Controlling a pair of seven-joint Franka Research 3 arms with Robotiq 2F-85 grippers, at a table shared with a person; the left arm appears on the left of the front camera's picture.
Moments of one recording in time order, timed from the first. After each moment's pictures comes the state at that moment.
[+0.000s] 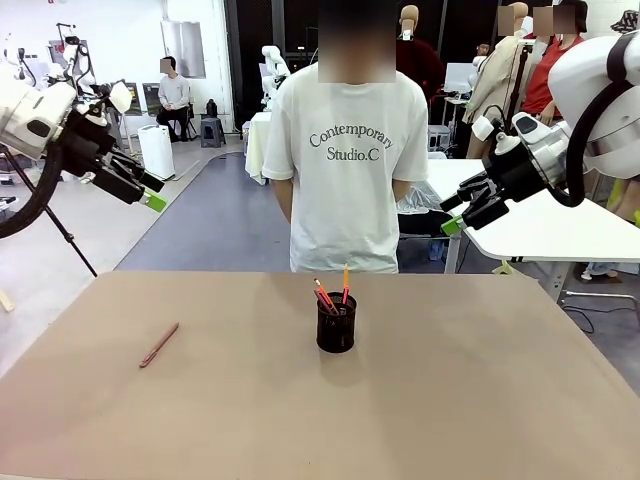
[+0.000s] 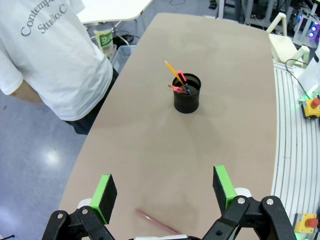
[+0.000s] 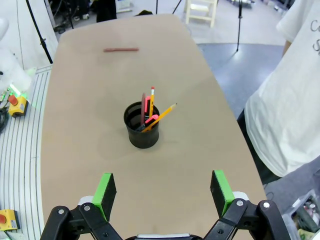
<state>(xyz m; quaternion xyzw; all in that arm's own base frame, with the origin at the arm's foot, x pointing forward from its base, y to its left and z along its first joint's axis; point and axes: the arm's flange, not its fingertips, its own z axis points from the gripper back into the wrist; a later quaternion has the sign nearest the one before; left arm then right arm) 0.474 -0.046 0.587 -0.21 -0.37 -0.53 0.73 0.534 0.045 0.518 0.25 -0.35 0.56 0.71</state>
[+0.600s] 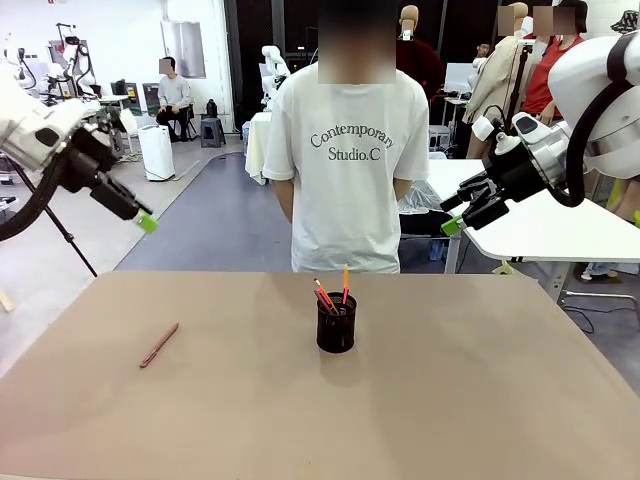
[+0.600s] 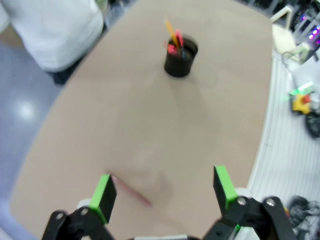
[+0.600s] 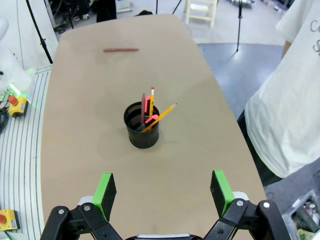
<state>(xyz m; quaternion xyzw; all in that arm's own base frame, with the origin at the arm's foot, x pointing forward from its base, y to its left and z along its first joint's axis) 0.478 -0.036 0.556 -0.22 -0.25 -0.47 0.82 0.533 0.045 0.518 0.25 -0.35 0.56 0.71</state>
